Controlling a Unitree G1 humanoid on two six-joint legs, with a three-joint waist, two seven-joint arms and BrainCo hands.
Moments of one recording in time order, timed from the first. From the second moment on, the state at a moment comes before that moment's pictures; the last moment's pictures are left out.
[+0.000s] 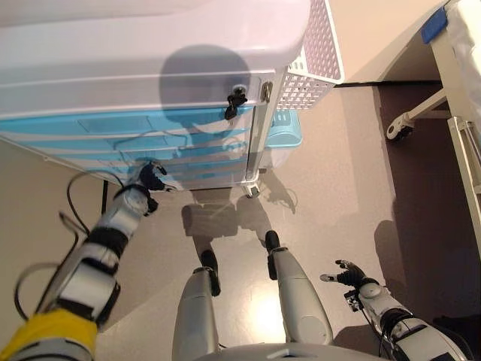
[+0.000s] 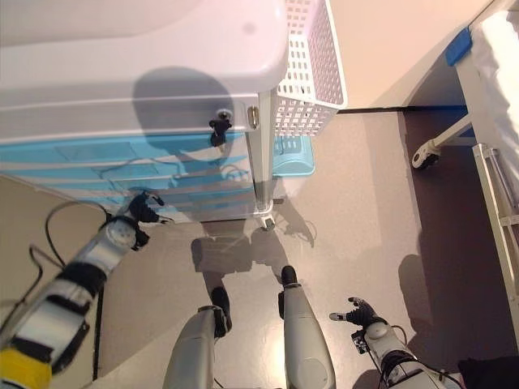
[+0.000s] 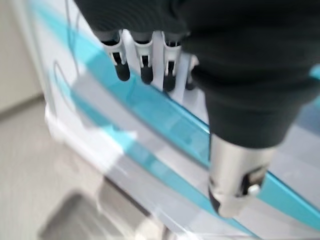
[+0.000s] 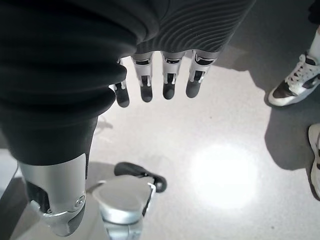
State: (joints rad) left arm -0.51 0.59 -0.35 0.79 -0.01 0.04 0.10; right arm -0.21 -0.37 0.31 1.15 0.02 0.01 -0.05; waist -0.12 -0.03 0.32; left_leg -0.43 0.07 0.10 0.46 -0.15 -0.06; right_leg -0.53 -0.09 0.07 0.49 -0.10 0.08
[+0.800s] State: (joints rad) left arm 0.05 0.22 -0.13 1.24 -0.17 0.03 0.00; right arm -0.01 -0.31 0.21 1.20 0.00 0.03 -0.03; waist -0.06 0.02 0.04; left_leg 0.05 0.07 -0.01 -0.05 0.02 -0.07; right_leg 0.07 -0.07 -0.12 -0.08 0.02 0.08
